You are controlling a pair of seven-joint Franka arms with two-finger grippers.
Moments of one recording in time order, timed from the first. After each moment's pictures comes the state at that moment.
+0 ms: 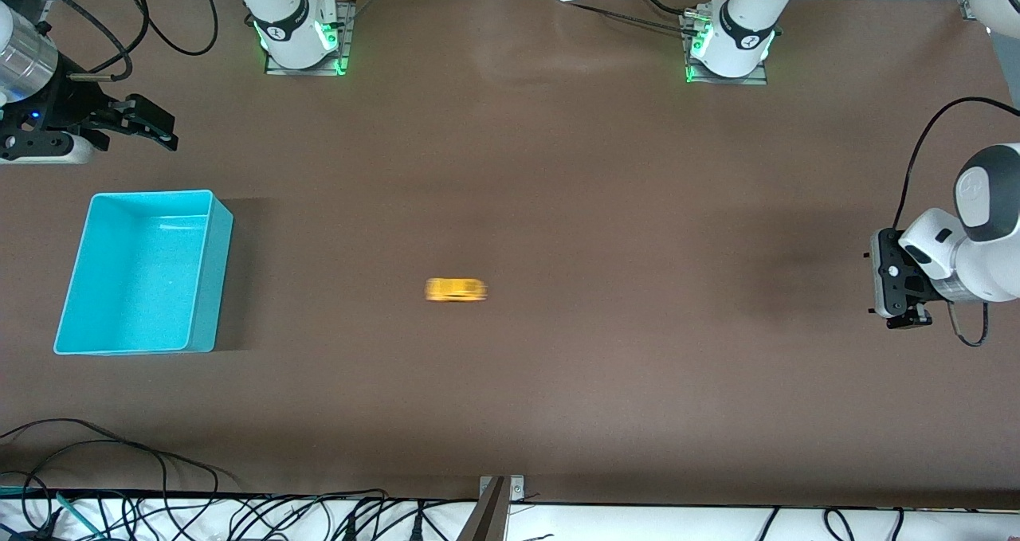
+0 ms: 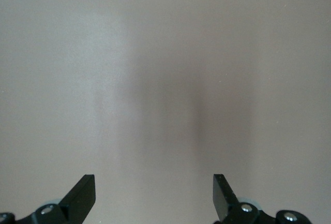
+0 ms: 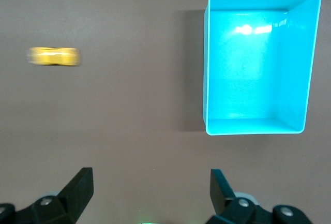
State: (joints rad) left arm 0.31 0.49 -0.25 -1.45 0.16 1.75 1.57; right arm 0.08 -0.06 -0.02 -1.70 -0.01 1.58 0.05
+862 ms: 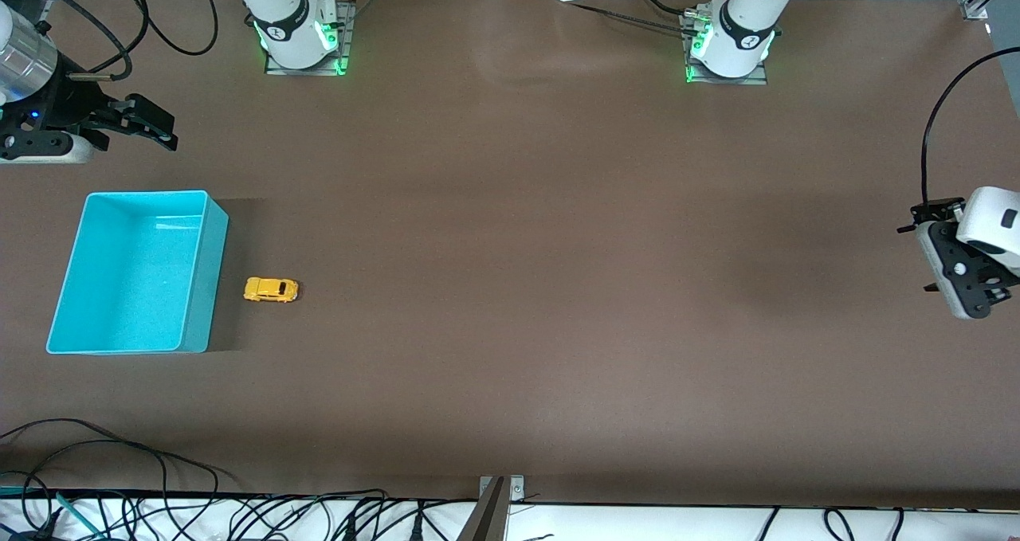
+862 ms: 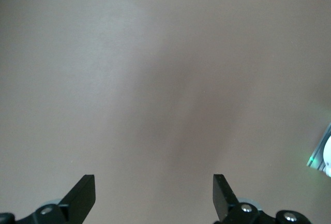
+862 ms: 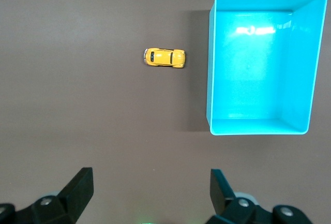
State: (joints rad) left arm 0.30 0.46 -0.25 -1.23 0.16 1.48 1.18; right arm 0.08 -0.06 -0.02 -1.70 -0.01 1.59 0.05
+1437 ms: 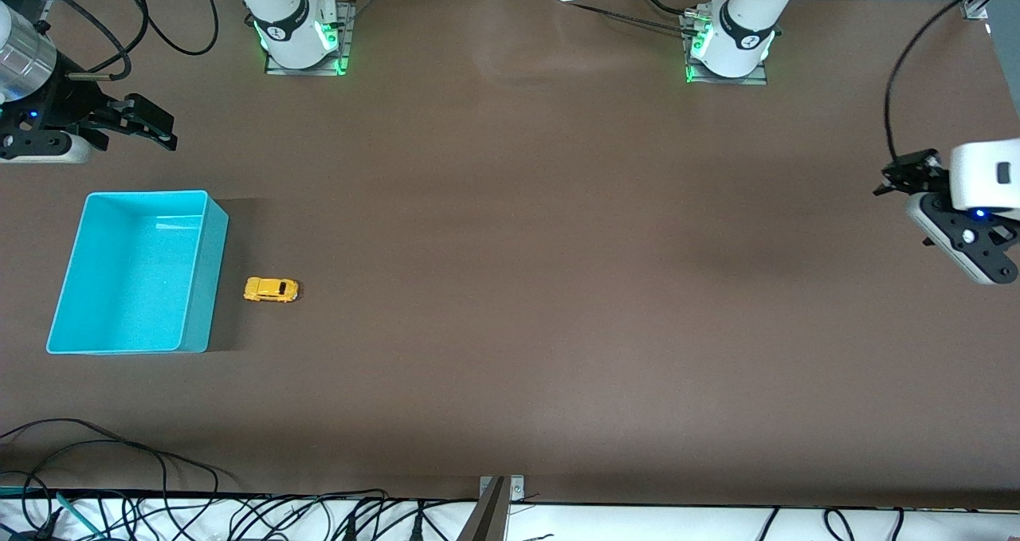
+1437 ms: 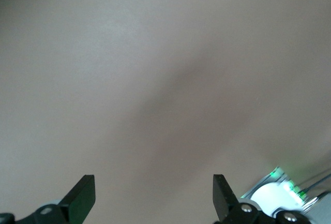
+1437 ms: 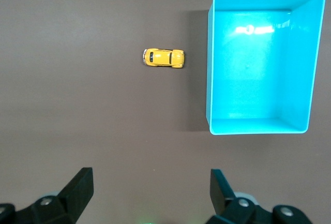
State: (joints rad) left arm 0.13 0.30 -0.20 -1.24 0.09 1.34 0.65; right arm 0.08 -0.06 -0.02 -1.70 -0.01 1.58 0.05
